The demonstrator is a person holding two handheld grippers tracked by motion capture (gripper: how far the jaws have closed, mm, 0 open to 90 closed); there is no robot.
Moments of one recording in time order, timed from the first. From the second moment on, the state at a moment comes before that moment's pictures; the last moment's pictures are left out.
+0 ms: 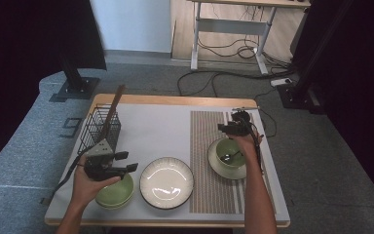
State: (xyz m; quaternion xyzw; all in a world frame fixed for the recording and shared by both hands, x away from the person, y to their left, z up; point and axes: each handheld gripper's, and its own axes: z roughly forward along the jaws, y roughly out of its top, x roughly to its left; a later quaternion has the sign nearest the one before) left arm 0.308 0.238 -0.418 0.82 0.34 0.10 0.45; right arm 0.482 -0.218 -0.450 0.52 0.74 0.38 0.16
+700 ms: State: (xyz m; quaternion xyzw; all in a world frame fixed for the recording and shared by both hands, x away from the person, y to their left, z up) left arm 0.310 0.241 -0.420 0.82 0.34 0.11 0.45; right arm 0.497 -0.216 -0.457 0.53 0.75 0.36 0.15
